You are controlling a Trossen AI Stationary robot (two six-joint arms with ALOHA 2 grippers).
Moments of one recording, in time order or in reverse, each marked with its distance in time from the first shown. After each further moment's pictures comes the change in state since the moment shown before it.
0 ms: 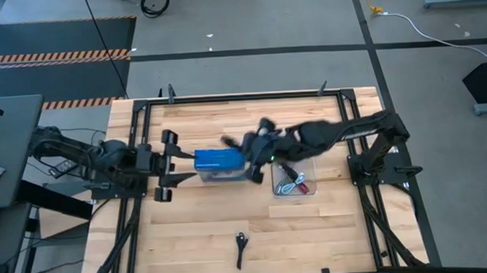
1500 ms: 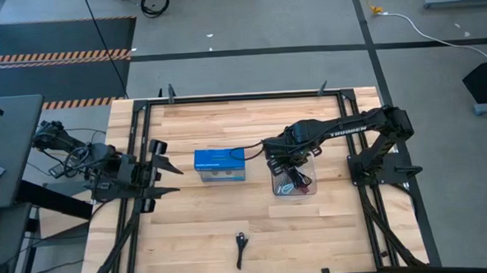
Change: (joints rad) left arm -0.163 -0.122 0.000 -0.135 -0.006 0.111; right arm -0.165 -0.073 -0.406 -0.451 -0.451 0.965
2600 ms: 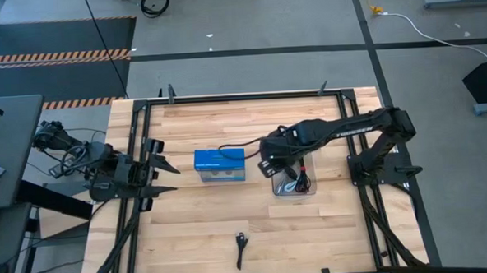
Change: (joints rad) left arm -0.004 -0.040 0.000 -0.054 0.000 0.032; right arm 0.048 -0.009 0.088 0.113 0.090 -0.084
